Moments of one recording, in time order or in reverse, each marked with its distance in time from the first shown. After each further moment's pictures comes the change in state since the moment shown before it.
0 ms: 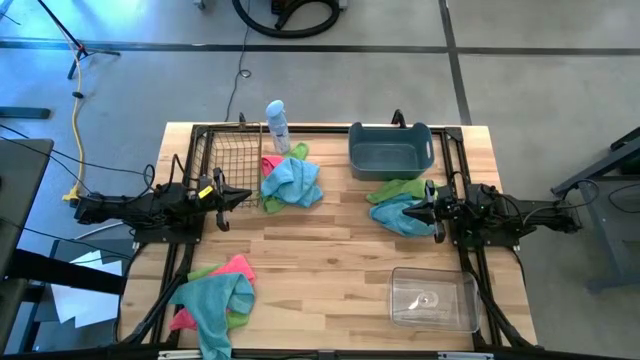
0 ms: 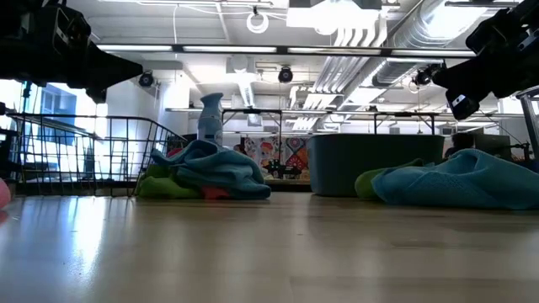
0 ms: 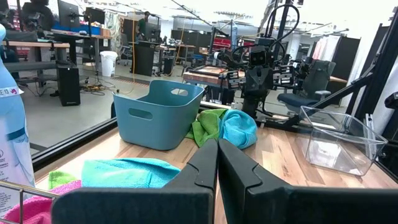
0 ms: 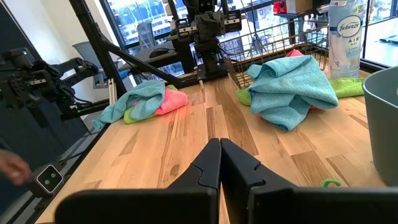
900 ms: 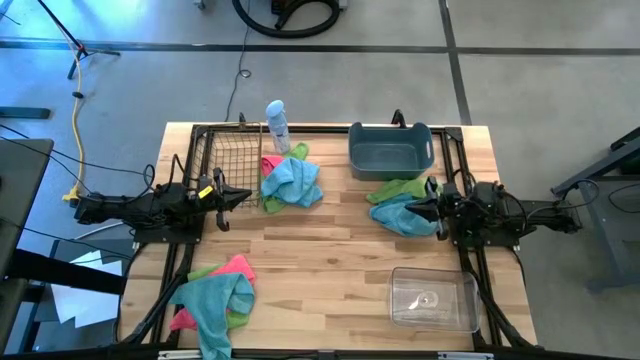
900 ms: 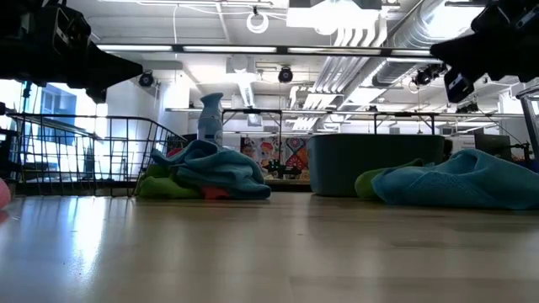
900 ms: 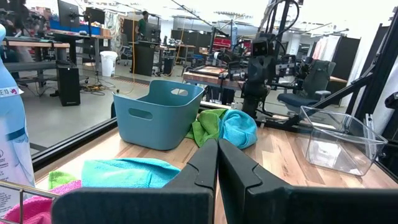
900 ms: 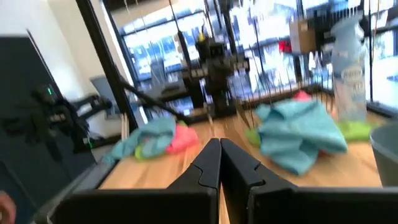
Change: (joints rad) left arm 0.000 0.000 0.000 0.000 0.000 0.000; right arm 0.000 0.000 0.000 0.187 0.008 0.000
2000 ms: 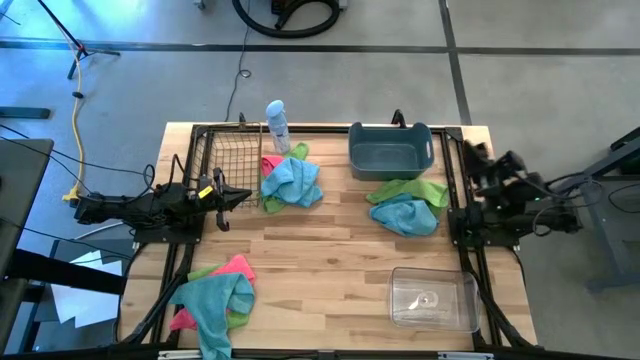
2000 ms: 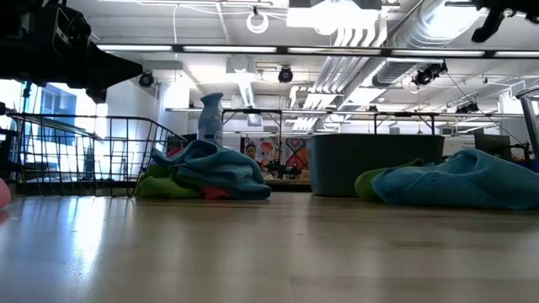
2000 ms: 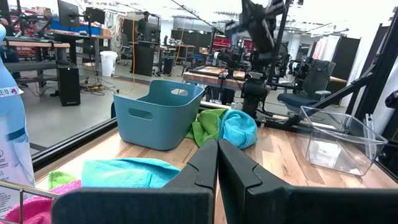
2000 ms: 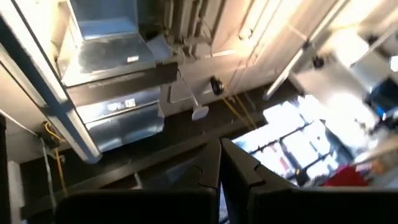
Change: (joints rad) left arm 0.000 0.000 0.000 0.000 0.000 0.000; right arm 0.000 0.016 0.155 0.610 0.505 -0.120
